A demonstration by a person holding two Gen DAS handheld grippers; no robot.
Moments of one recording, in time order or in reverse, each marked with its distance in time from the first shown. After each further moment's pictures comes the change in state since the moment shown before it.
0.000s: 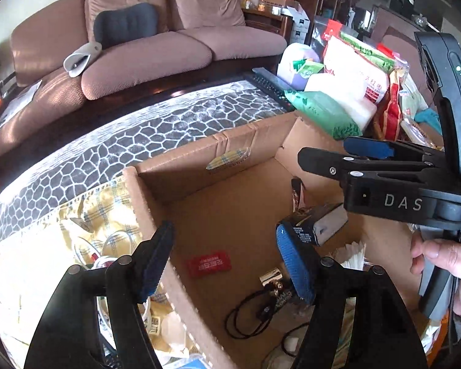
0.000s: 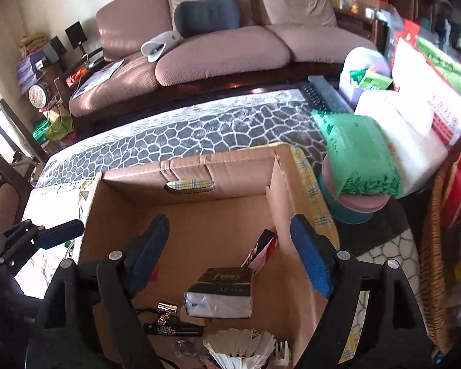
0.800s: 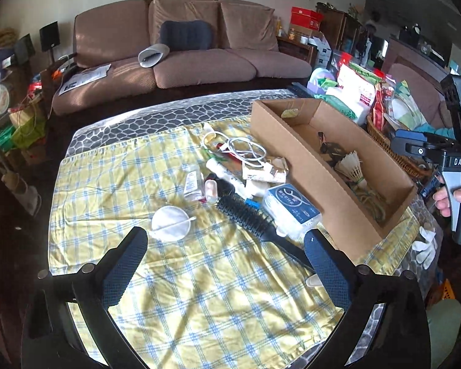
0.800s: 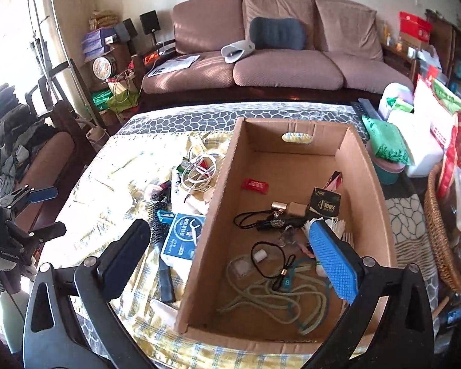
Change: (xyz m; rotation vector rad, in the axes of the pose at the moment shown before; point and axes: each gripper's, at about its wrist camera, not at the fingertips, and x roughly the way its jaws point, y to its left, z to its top) left arm -0.207 0.121 -0.205 -0.120 -0.115 0.081; right arm -0.154 0.125 -0.127 -0.194 -0.048 0.154
